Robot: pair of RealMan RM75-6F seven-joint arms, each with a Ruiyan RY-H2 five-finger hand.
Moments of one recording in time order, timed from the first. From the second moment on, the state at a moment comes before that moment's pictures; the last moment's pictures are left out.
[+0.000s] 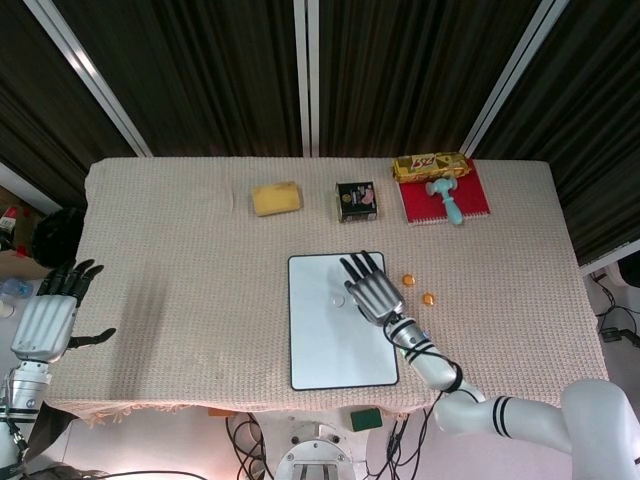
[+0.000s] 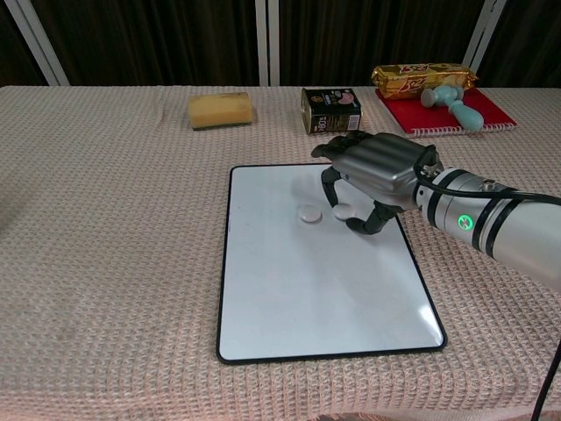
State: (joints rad) left arm -0.17 -1.13 -0.04 -1.59 1.45 1.37 0.04; right arm 0.74 -1.76 0.13 -1.35 -1.19 0.93 -0.68
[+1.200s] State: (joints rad) left arm -0.18 -1.14 -0.04 -1.59 1.44 1.36 0.04; right arm 0.77 -1.75 0.12 -1.36 -1.16 0.94 -0.70
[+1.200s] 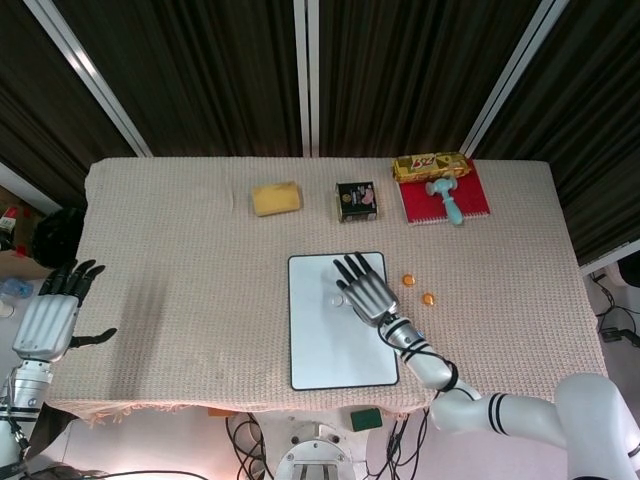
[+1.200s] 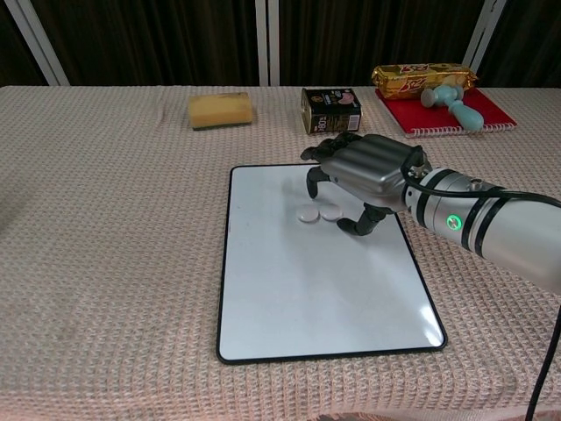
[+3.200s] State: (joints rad) left arm -0.18 -1.13 -0.04 -1.60 1.45 1.36 0.04; right arm 0.51 -1.59 0.05 -1.35 -1.28 1.11 -0.50
